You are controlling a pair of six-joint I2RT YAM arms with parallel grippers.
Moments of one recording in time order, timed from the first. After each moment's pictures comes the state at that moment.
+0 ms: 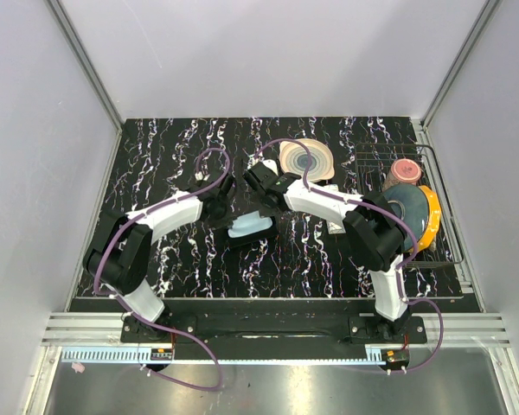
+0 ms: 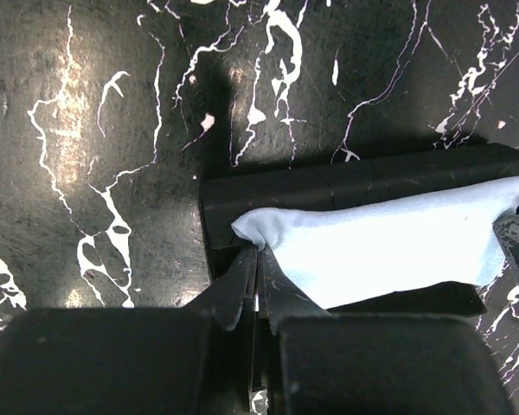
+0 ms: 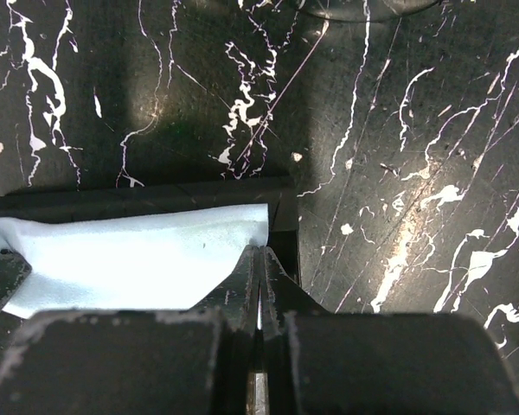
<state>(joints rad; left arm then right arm) -0.50 1.65 1.03 -0.52 -0.09 -0.79 0.80 2.03 1.55 -0.58 0.26 0.51</state>
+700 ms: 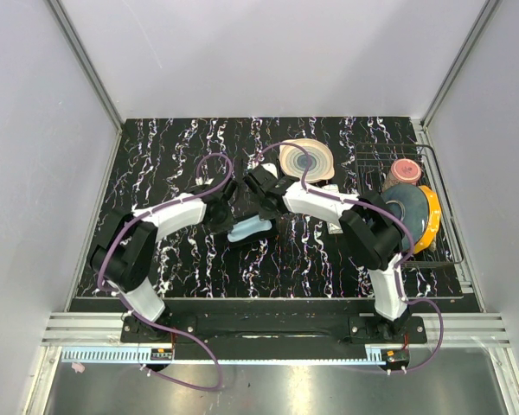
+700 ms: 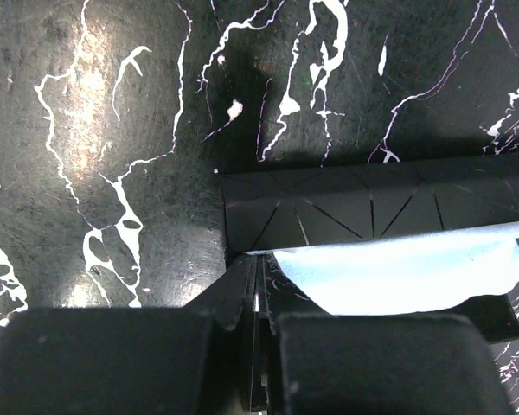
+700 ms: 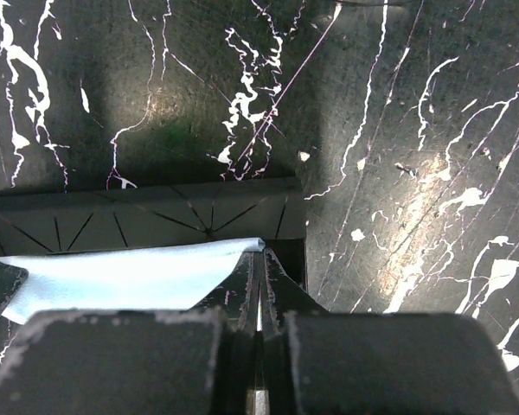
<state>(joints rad) -0.52 1.67 1.00 -0.53 -0.13 -0.84 0.80 2.05 1.52 -0.54 0.25 0.52</state>
